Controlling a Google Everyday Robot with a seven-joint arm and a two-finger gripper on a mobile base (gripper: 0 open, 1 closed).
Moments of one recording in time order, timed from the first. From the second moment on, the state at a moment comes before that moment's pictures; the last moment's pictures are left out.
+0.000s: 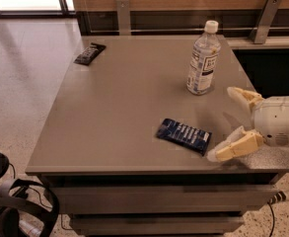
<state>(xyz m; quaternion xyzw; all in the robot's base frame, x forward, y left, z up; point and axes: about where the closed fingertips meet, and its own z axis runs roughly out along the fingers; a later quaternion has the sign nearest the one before) 0.456 -0.173 0.861 -0.48 0.71 0.23 0.47</state>
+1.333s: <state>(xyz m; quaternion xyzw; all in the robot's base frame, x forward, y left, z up) 0.466 -0.131 0.826 -0.49 0.72 0.25 0.42</state>
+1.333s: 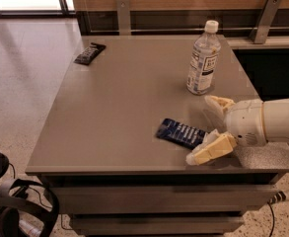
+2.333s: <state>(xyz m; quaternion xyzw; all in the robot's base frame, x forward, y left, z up) 0.475 -0.114 0.805 -0.49 0.72 0.26 0.42</state>
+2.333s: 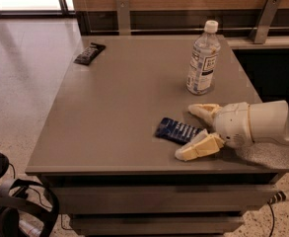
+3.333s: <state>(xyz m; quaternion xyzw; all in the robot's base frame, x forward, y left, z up) 0.475 -0.114 0.810 -0.49 0.72 0.26 0.42</state>
